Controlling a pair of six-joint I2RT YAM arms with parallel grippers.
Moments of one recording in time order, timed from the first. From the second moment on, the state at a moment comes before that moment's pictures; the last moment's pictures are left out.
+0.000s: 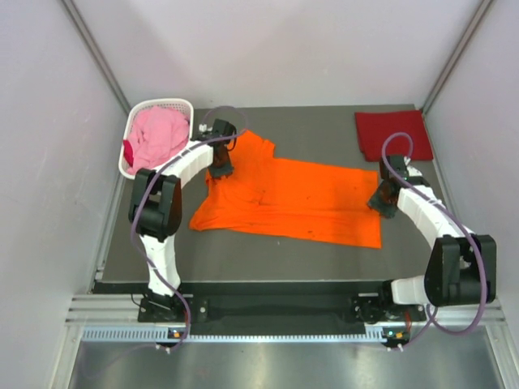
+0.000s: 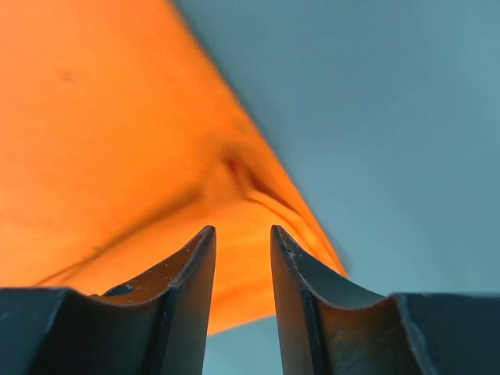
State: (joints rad) left arm -0.32 2.00 1.54 -0.69 -0.23 -0.57; right arm 0.07 1.35 0.88 -0.66 0.26 0.70
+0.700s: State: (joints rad) left arm -0.36 2.20 1.74 -0.53 -0.10 -0.47; right arm -0.07 1.46 1.02 -0.54 -0.07 0.36
